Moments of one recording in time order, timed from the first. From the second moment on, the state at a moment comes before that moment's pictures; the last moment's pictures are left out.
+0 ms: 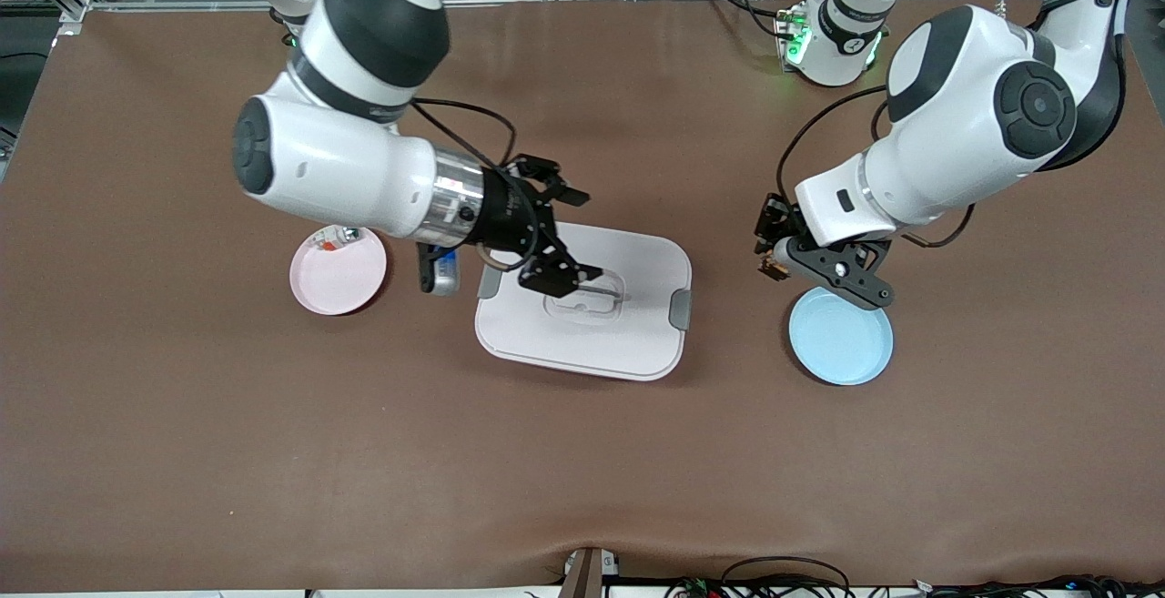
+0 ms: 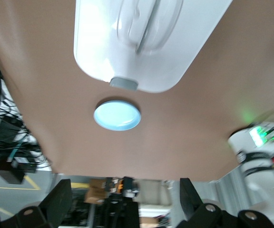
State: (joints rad) left arm -0.09 0.25 -0.29 -1.58 -0.16 1.84 0.18; right arm 0.51 0.57 -0.01 -1.04 0.75 1.82 1.73
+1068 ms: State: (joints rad) left arm 0.15 0.25 -0.28 -1.83 -0.02 1.99 1.04; right arm 0.23 0.49 -0.02 -1.04 0.32 1.30 0.62
